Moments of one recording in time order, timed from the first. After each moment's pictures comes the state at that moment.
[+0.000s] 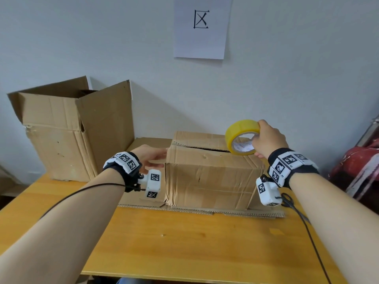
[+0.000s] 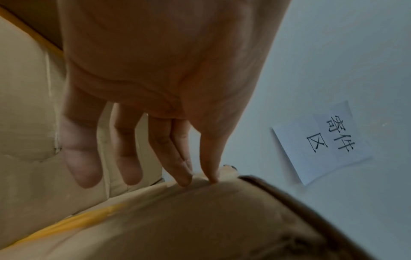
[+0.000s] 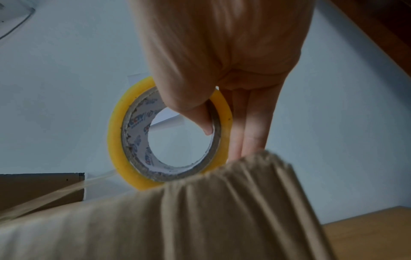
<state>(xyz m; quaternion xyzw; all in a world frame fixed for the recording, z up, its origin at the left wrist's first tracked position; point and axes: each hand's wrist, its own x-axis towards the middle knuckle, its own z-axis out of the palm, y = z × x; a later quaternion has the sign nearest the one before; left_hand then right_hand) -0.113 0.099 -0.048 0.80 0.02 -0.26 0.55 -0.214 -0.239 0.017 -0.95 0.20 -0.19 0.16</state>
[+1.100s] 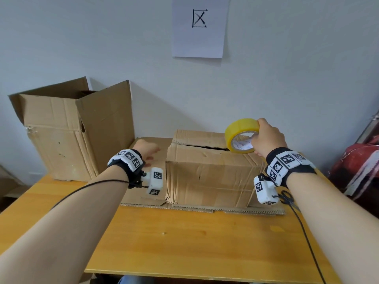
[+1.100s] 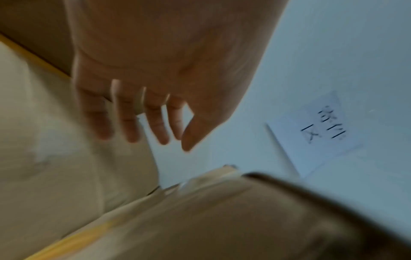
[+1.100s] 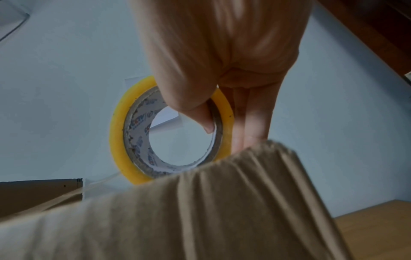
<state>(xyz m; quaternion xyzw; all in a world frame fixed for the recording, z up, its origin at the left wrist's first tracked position) -0.119 0.090 -0.036 0.83 0.09 -0.11 0.53 -0.216 -0.238 0.013 -0.94 0.20 -0.21 0.15</state>
